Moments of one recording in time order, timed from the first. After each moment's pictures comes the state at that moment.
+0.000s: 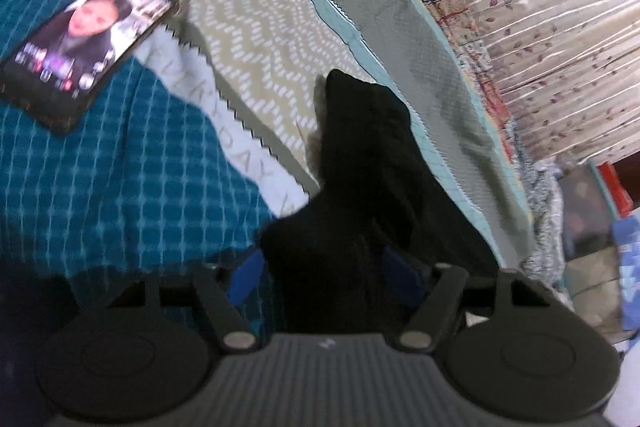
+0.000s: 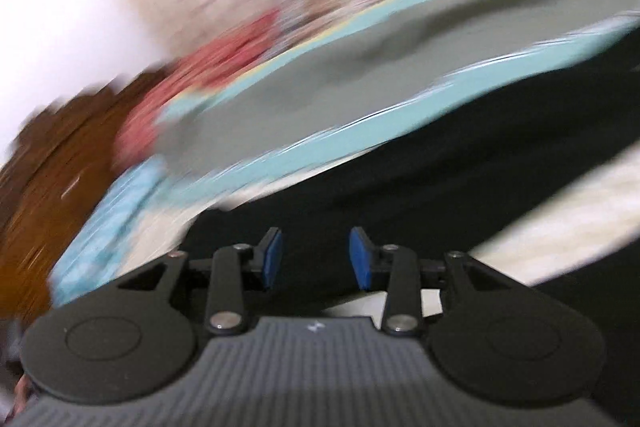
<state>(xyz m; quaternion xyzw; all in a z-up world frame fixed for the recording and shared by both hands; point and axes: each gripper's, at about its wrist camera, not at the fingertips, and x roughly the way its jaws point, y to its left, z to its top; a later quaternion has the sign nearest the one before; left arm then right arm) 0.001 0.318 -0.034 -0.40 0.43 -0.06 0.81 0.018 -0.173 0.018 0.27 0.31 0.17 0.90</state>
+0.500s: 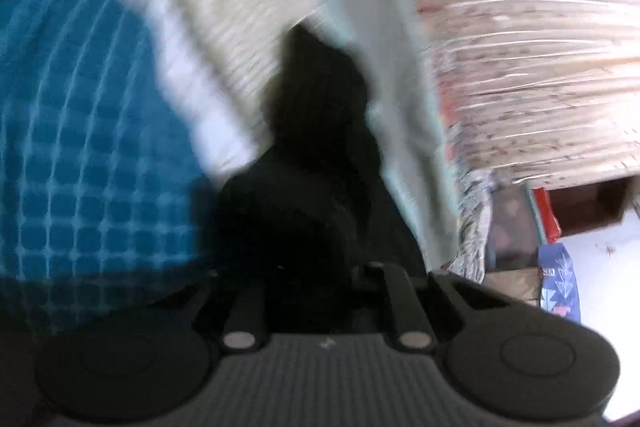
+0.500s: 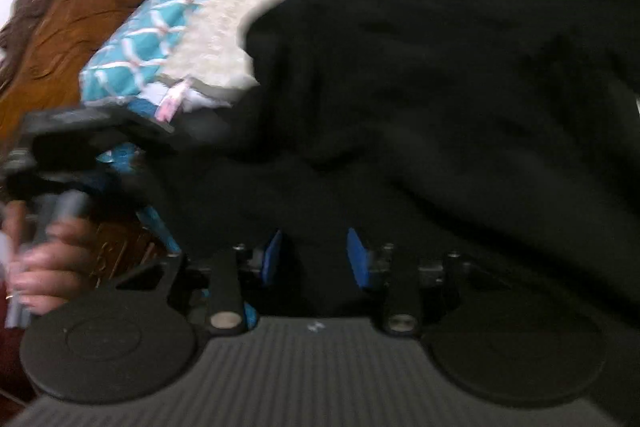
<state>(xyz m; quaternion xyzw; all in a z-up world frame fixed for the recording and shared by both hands) 0.025 0.298 -0.068 -0.49 0.39 -0.15 0.77 0.031 -0.010 -0.043 0.16 0.50 0.27 0.81</state>
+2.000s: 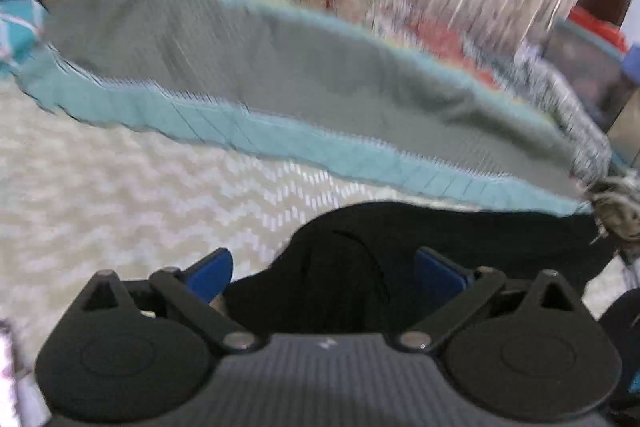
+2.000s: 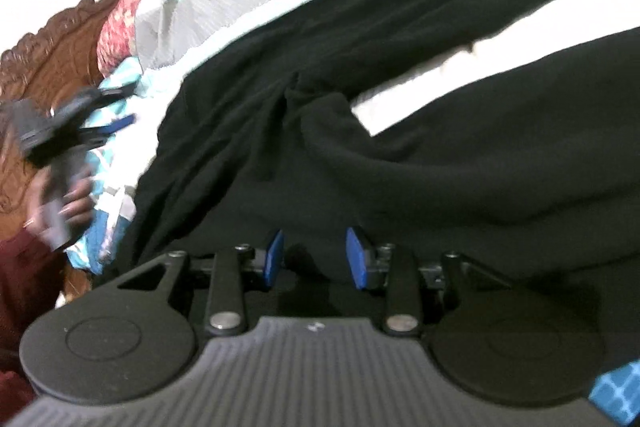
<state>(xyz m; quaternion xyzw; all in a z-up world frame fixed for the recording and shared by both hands) 0.218 0.236 -0.022 -0.10 0.40 -0.15 0.90 -0.007 -0.141 -0.048 0.29 0.46 0.14 0.83</state>
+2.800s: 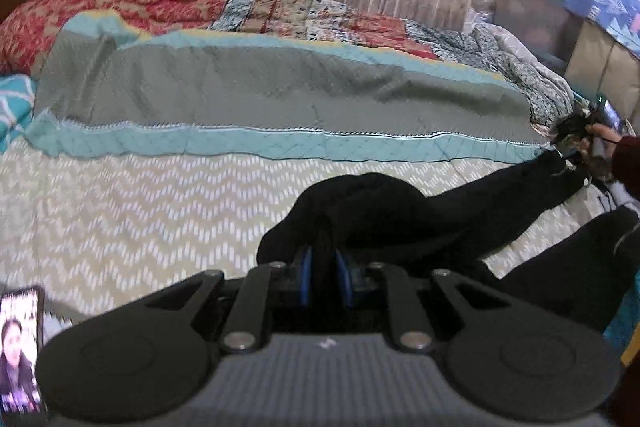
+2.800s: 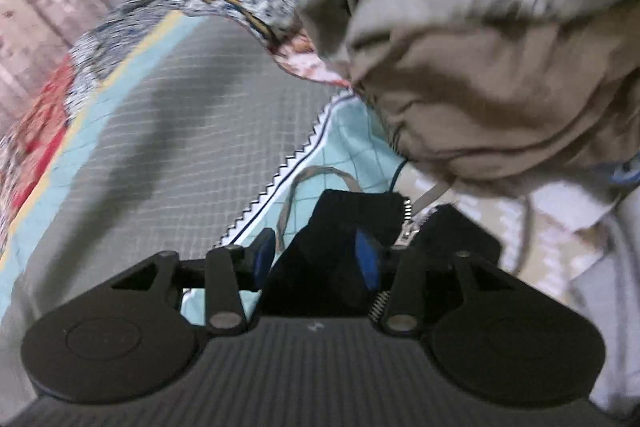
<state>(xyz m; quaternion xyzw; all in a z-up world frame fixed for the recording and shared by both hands) 0.052 0.173 0.028 -0.01 0.35 -0.17 0.92 0.199 -0.513 -0.024 0.38 0.33 -0.35 0.79</state>
